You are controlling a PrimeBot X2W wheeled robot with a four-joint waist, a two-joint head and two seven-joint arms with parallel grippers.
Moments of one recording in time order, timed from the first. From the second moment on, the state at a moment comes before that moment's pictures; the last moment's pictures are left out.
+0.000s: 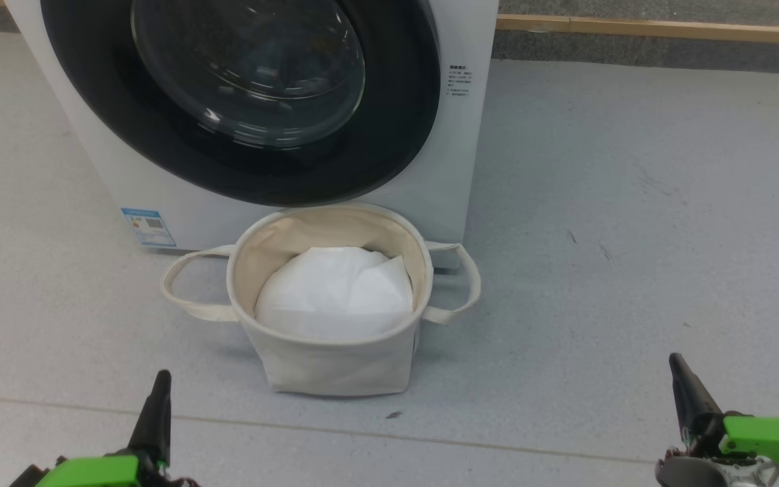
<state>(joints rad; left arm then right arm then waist) -0.06 0.06 0.06 0.28 -1.63 -0.12 0.09 -0.06 -0.04 -0.13 0.28 1.60 0.13 0.10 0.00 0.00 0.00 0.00</state>
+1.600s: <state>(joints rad) -0.06 0.05 0.07 0.28 -1.62 -0.12 0.10 -0.06 -0.04 -0.13 0.28 1.60 0.13 0.10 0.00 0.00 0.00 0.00</state>
